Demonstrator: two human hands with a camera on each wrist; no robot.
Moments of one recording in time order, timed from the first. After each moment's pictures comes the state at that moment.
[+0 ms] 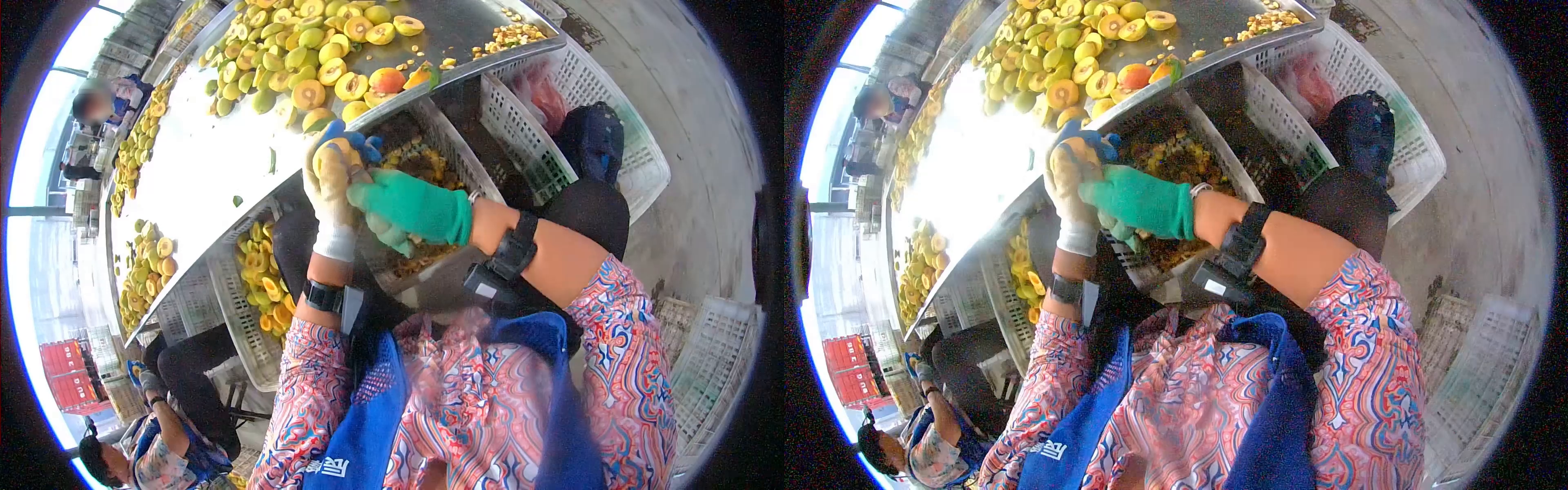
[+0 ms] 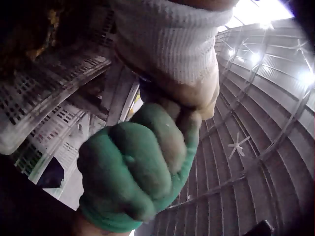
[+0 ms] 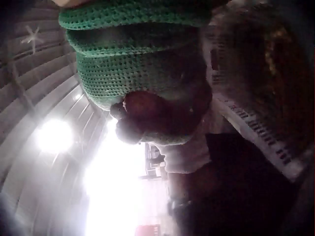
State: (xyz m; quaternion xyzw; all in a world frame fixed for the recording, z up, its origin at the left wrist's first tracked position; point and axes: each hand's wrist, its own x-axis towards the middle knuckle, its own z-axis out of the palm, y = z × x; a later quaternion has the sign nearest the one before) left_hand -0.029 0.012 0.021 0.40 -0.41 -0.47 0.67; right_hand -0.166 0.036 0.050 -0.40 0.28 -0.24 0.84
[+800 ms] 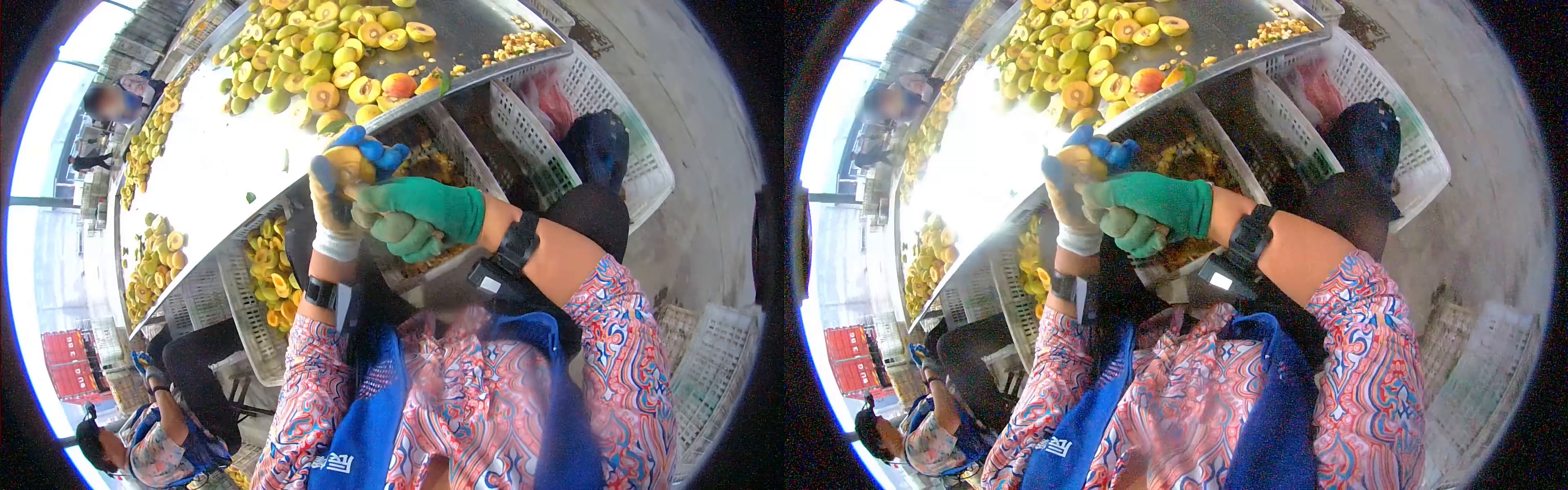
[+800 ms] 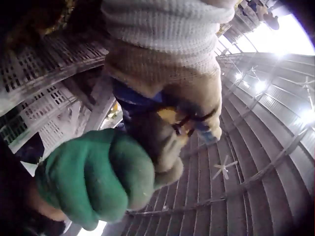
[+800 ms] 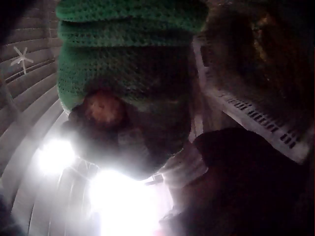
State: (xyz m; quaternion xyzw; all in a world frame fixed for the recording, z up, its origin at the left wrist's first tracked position) left_hand -0.025 0.023 0.047 0.14 -0.34 -0.72 0.59; right_hand -0.176 0.031 0.065 -0.25 0.08 -0.08 0.96
